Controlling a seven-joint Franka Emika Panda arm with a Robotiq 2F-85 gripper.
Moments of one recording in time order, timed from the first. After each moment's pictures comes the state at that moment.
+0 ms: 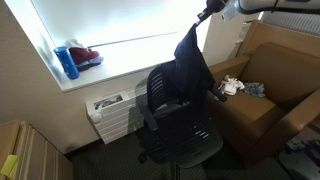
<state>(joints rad) 0.63 0.99 0.13 -0.56 -0.30 2.19 0.08</state>
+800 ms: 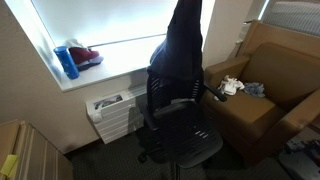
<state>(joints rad) 0.98 0.83 -0.05 -0.33 -0.34 1.92 0.36</state>
